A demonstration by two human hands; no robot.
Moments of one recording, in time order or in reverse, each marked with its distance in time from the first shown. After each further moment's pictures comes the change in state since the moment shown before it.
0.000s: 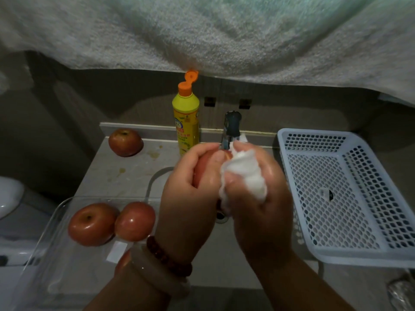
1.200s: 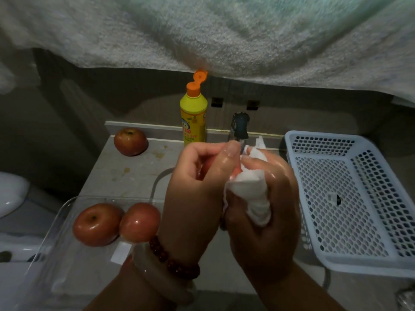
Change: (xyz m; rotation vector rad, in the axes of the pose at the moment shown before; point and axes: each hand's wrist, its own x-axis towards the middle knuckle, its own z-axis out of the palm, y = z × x) left_hand 0.009 0.025 -0.003 -0.350 0.035 -0.301; right_hand -0.012 0.009 0.009 -0.258 0.065 -0.321
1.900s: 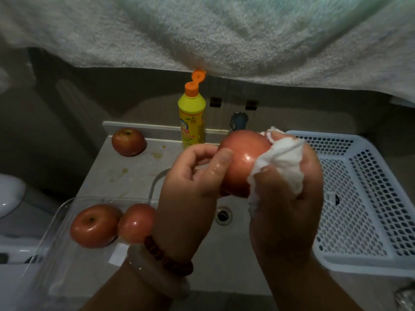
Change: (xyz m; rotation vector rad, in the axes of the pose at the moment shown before) left_hand 0.007 -0.009 -0.006 0.043 0.024 0.005; right_hand 0.026 -0.008 -0.005 0.464 0.098 0.334
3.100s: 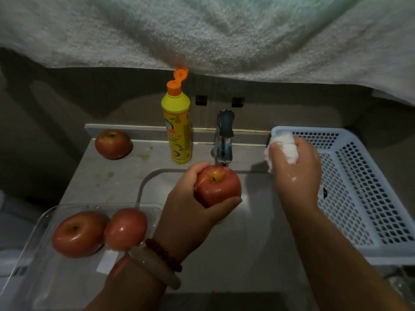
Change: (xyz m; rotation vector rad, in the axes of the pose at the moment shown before) left_hand 0.006 -0.045 -0.003 0.492 -0.191 0.056; right_hand 0.061 0.068 -0.076 -0.820 0.175 0.294
